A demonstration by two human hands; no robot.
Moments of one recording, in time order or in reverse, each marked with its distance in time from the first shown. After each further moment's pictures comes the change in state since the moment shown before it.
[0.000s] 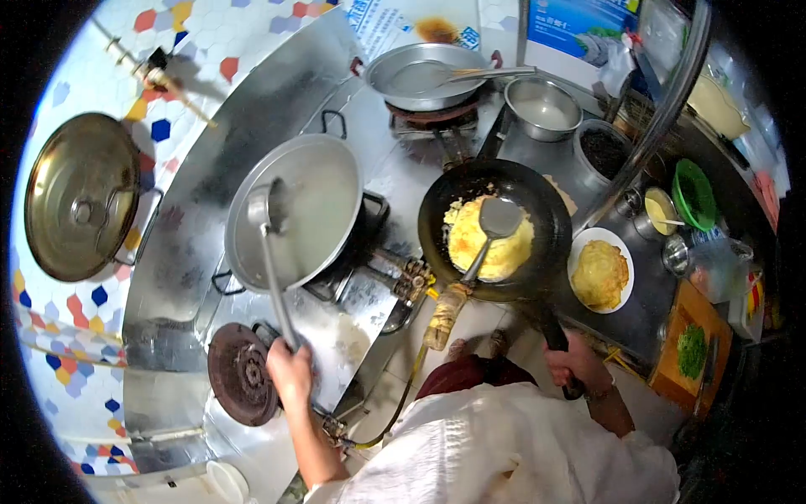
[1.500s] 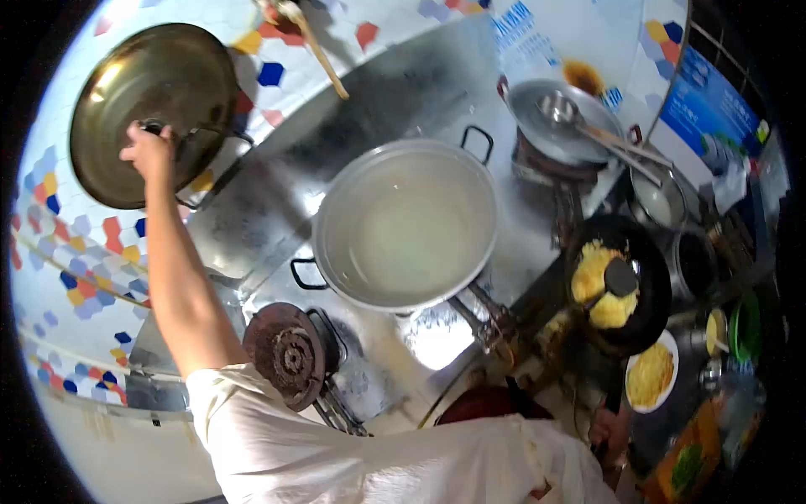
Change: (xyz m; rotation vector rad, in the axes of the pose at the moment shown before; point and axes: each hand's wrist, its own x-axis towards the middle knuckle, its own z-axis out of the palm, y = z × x) left_hand 0.349 0.079 -0.299 0.406 1.183 0.187; right_hand 0.055 0.025 -0.020 0.675 0.111 0.123
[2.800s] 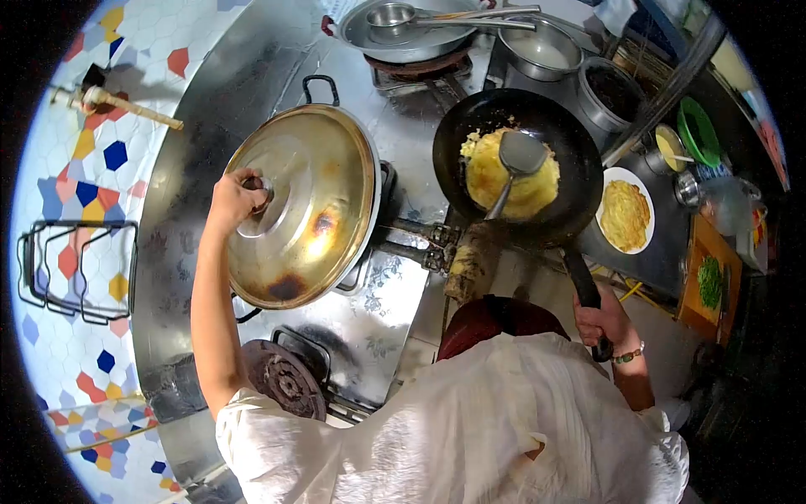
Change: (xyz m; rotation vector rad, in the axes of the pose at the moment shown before) left_hand -0.260 0.143 0.048 -0.499 -1.441 0.565; right_hand -0.047 0.034 0.083 -0.428 -0.083 -0.237
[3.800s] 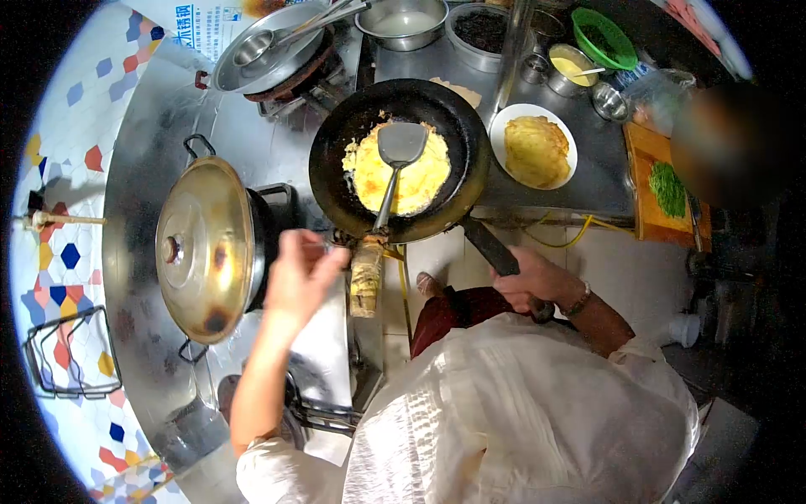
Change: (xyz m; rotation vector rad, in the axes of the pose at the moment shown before) left_hand -0.155 0.195 0.154 -0.334 -0.283 0.245; right_hand -0.022 0.014 -0.045 0.026 -0.142 0.067
